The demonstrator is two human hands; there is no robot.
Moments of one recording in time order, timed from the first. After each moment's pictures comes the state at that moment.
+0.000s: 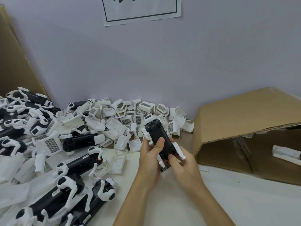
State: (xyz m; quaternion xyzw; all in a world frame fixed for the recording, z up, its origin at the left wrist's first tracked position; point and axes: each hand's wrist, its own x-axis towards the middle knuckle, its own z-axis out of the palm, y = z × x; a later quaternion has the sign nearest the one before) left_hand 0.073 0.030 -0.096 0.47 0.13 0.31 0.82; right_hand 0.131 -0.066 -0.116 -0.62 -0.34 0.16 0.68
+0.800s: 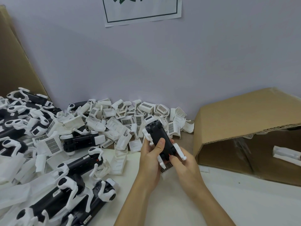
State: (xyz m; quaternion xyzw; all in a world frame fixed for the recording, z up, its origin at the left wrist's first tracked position) left_hand 0.073 0.030 -0.097 0.49 0.14 0.31 0.80; right_hand 0.132 -0.066 -0.117 -0.61 -0.34 0.17 0.70
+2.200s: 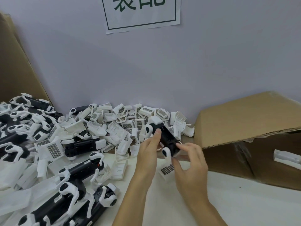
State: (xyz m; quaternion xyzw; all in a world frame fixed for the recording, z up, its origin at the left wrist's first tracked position) left_hand 0.070 0.035 -0.063 0.61 0.23 0.32 0.69; right_hand 0.128 -0.064 -0.117 -0.67 -0.35 -0.21 0.62
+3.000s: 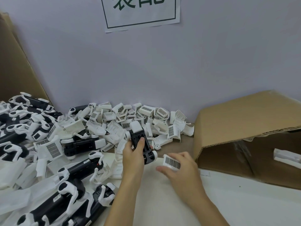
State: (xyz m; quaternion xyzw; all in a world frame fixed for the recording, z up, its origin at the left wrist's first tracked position) left_hand 0.061 0.062 -0.086 0.54 0.32 0.41 0.66; right_hand 0.133 -0.061 -0.123 -0.78 -0.33 0.03 0.52
